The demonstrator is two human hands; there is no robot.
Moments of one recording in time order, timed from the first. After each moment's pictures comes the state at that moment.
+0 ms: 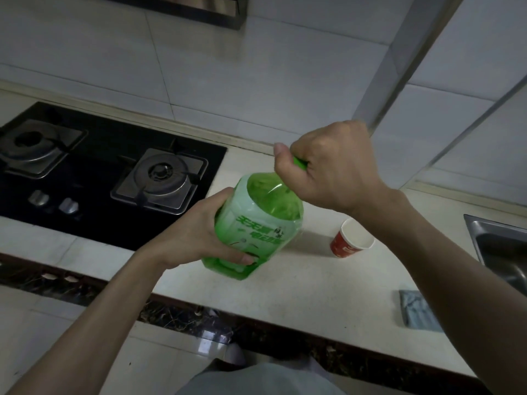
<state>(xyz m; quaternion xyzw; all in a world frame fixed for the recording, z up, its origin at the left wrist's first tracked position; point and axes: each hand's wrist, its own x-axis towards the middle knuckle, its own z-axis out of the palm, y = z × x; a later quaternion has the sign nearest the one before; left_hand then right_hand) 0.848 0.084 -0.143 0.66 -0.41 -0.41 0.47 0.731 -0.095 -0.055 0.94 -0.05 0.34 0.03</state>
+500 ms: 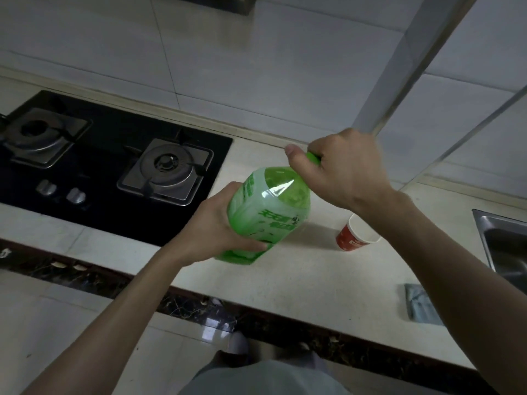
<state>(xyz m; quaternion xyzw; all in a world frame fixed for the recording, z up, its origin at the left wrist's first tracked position) 0.843 0.080 -0.163 0.74 -0.38 -0.33 0.45 0.731 -0.106 -0.079 0.96 -0.19 0.20 0.00</state>
